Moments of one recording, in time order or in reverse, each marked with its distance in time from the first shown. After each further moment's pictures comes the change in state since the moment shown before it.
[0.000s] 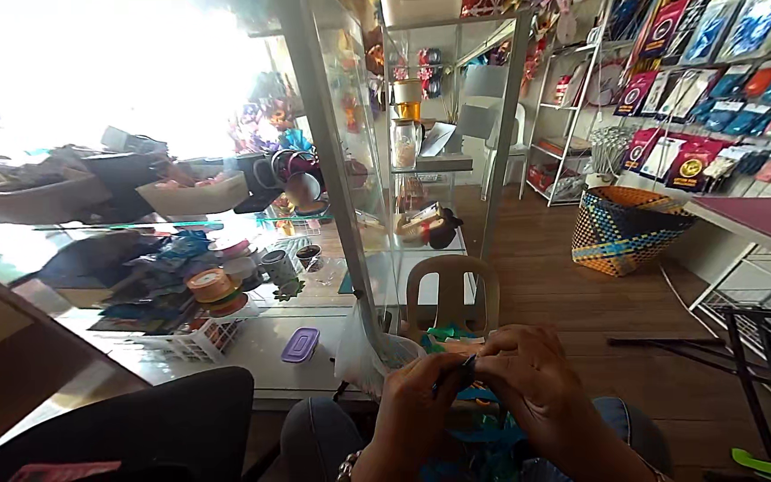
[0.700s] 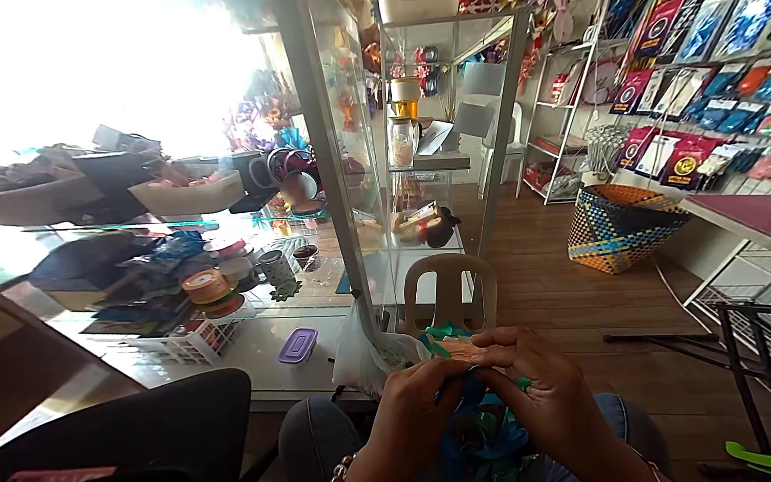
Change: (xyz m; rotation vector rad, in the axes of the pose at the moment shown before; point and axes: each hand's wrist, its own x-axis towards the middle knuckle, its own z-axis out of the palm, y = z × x) left_hand 0.001 0.003 -0.006 -0.043 -0.102 0.019; right_hand 0.000 -0.003 0.000 0.228 0.011 0.157
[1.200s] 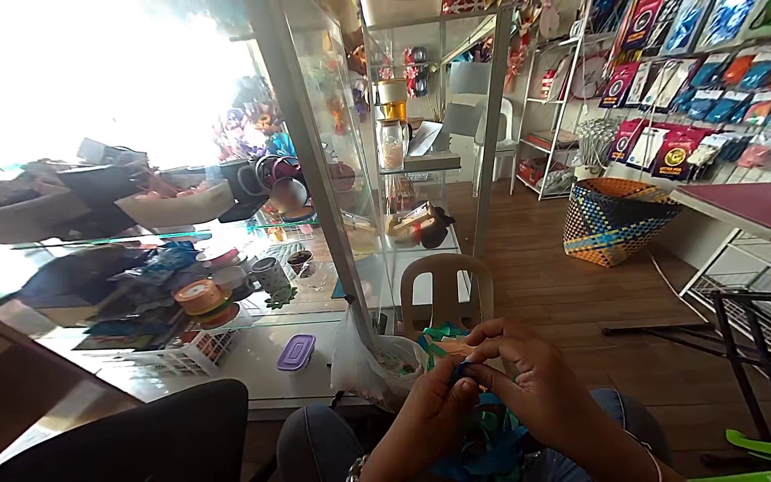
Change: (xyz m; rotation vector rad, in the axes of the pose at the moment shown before) left_hand -0.004 -0.020 0.019 -0.530 -0.285 -0.218; right_hand 0.009 0.002 -0.004 -0.002 -0.085 0.107
